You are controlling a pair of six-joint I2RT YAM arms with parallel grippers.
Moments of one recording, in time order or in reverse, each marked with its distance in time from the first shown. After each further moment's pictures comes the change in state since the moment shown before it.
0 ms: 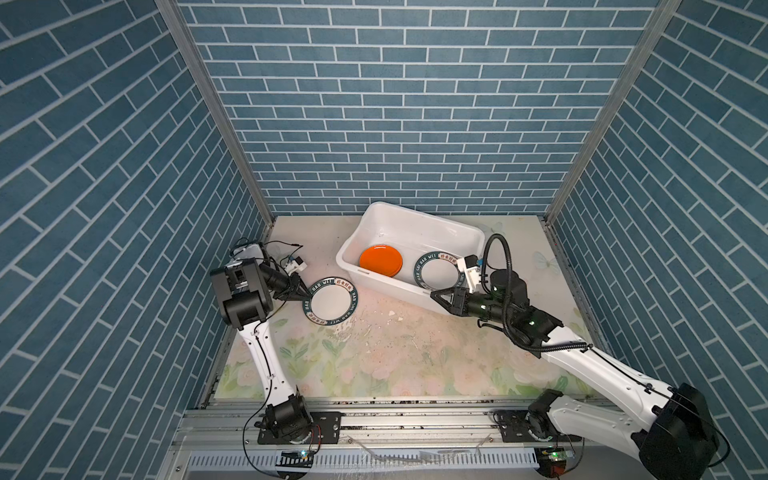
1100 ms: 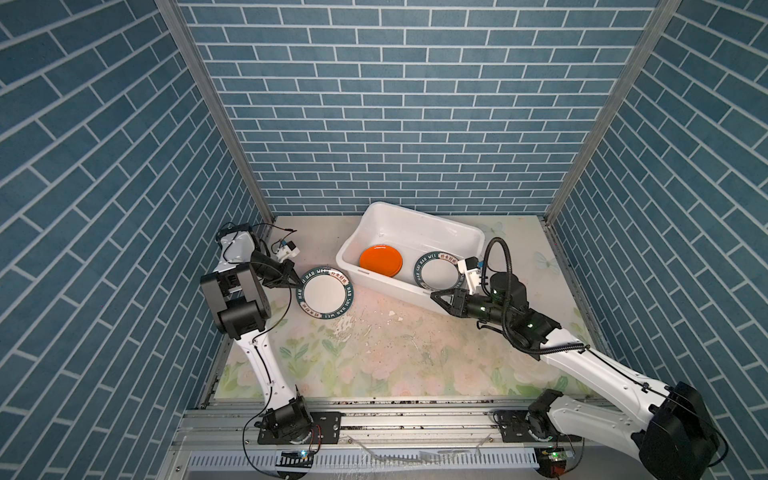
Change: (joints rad) left arm 0.000 -0.194 0.082 -0.110 -0.070 -0.016; right arm 0.000 0.001 -0.034 0.058 0.007 0.018
